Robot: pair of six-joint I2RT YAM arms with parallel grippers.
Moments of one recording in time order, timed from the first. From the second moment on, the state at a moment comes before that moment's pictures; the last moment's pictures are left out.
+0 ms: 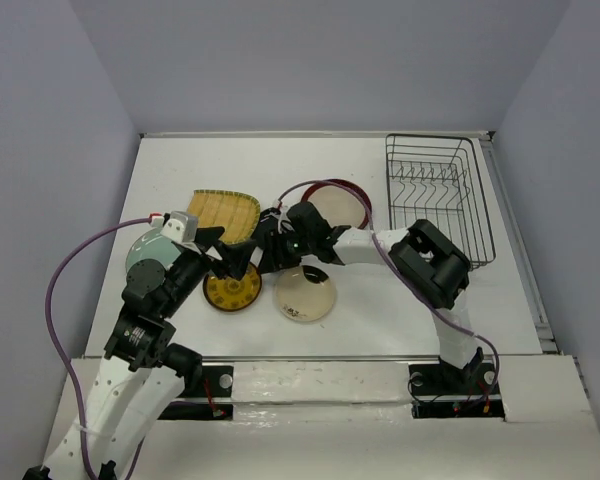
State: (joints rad) left arm -0.42 0.43 0.61 -0.15 0.16 -0.30; right arm 0.82 2.06 1.29 0.12 -0.48 0.60
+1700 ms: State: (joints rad) left arm -0.67 0.21 0.61 -0.20 0.03 -0.28; right arm 0.01 1.34 1.20 -0.18 0.76 0.15
